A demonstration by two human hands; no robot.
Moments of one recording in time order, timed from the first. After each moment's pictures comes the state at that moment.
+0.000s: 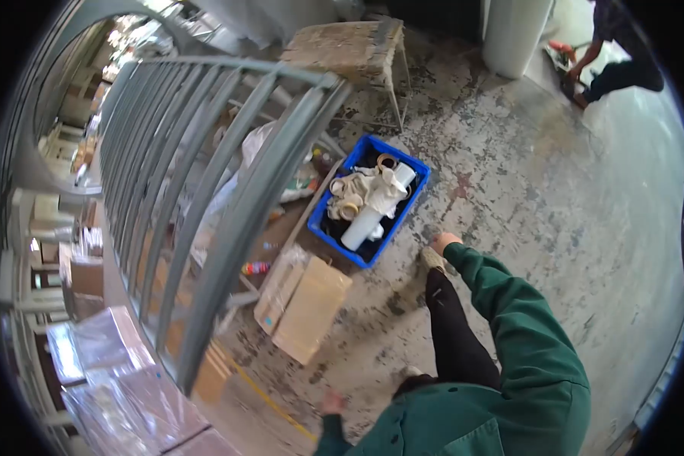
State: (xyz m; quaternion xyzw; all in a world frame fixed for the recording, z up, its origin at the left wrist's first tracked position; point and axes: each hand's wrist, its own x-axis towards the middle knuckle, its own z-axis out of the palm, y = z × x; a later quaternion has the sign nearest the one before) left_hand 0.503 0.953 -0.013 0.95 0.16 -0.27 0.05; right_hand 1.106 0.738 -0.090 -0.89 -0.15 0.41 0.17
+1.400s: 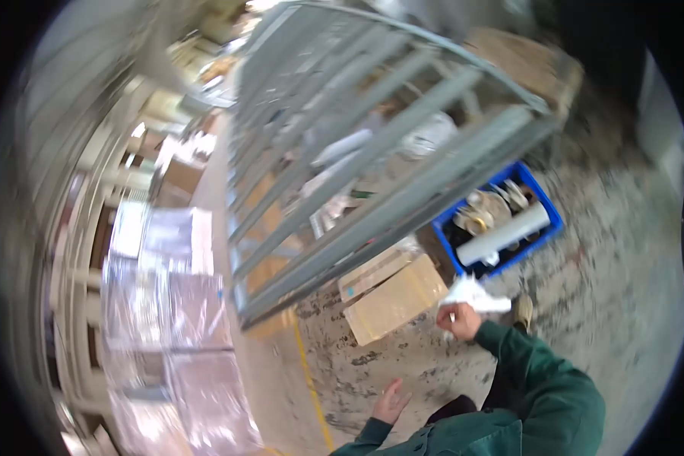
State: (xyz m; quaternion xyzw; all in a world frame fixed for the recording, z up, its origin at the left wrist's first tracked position) left_hand 0.666 0.898 0.148 0.77 0.50 0.00 0.40; right_hand 0.971 0.913 0.096 -0.57 -0.39 0.51 0.52
